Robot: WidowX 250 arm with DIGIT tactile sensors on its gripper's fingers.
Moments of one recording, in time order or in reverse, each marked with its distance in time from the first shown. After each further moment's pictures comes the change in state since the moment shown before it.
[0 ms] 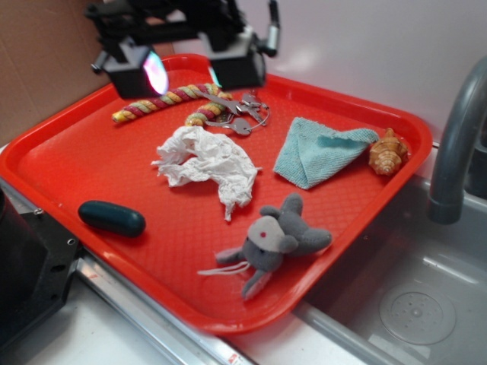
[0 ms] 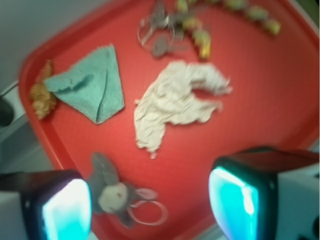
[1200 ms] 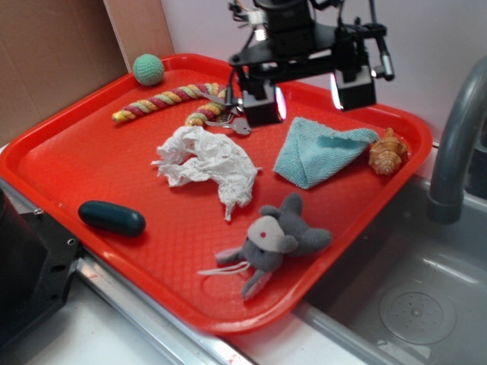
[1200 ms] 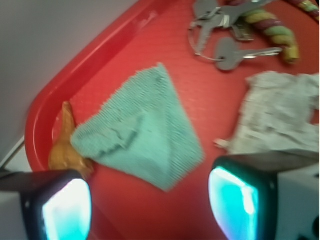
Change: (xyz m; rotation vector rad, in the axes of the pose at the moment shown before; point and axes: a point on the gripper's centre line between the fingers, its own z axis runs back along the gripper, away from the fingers) arm 0.038 -0.070 -0.065 -0.013 -0.132 0.073
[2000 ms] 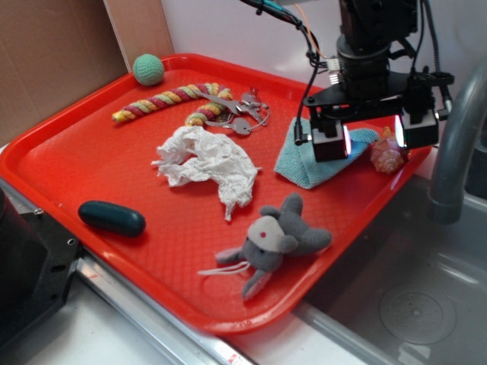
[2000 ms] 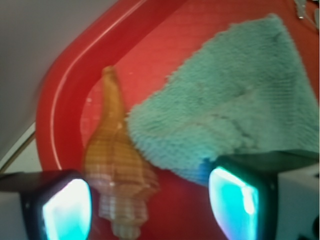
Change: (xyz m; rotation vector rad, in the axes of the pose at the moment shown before) arm -0.005 -0.046 -0.048 -0.011 0.059 -0.020
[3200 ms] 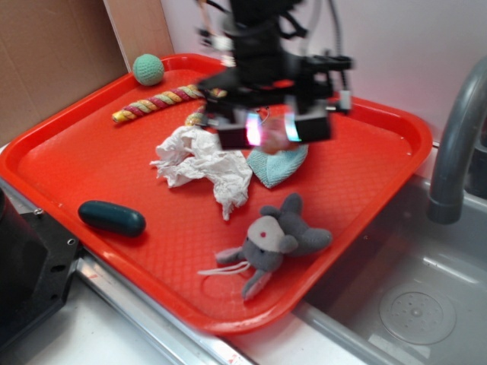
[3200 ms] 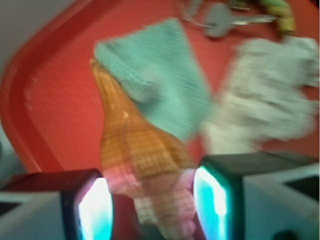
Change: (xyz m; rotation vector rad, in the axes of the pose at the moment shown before) arm -0.031 0.098 0.088 0.002 0.065 -0.090
